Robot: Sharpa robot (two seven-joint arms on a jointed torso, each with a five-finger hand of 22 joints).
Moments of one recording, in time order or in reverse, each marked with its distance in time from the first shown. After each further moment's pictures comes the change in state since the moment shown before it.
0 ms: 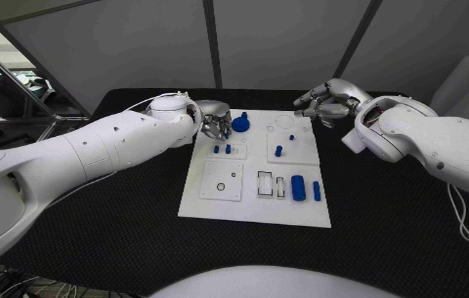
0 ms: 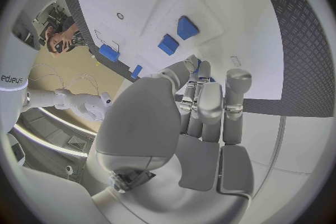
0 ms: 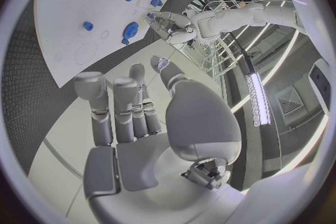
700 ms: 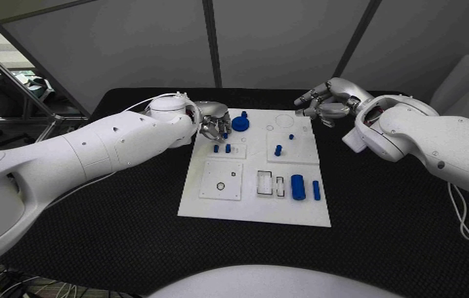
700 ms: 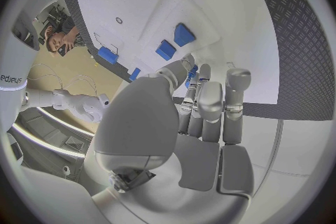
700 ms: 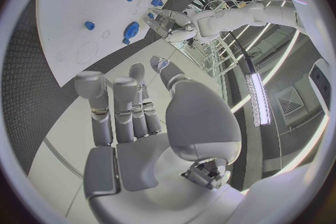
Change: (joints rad) left arm -0.004 -0.001 -0.002 -0.008 0.000 0.013 -0.008; left_hand -0.042 -0.042 -0.021 0.021 -0.031 -0.161 -0.010 -0.025 -0.063 -0.045 0.009 -0.035 -0.022 -0.007 0.007 -0.016 -0.031 0.000 -0.011 0.004 -0.027 -0.009; right arm 0.000 -0.005 0.000 0.001 0.000 0.000 -0.002; right_hand 0.000 0.000 0.006 0.000 0.000 0.000 0.000 0.000 0.000 -0.003 0.002 -0.010 -0.010 0.000 0.000 -0.011 -0.006 0.000 0.000 0.000 -0.012 -0.009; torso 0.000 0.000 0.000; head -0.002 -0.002
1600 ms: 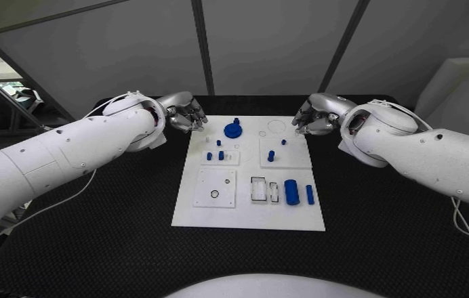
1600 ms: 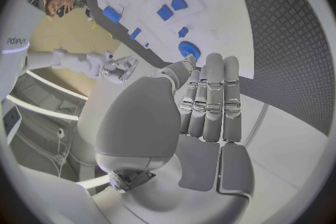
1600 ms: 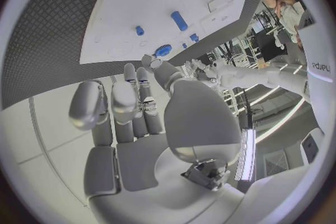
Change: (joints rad) left arm 0.001 -0.156 0.058 0.071 0.335 -0.131 0.021; left_hand 0.021 0.011 0.004 0.027 0.000 0.081 0.025 0.056 -0.013 -0.016 0.011 0.026 -0.024 -0.172 0.014 -0.434 -0.432 0.055 -0.153 0.015 -0.309 -0.187; right arm -0.022 0.025 -0.006 -0.023 -0.546 0.024 -0.099; right_hand 0.048 -0.019 0.163 -0.087 -0.084 0.143 0.007 0.003 0.002 -0.001 0.027 -0.584 -0.481 0.038 0.023 0.119 0.141 -0.016 0.099 0.020 0.174 0.229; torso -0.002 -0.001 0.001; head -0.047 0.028
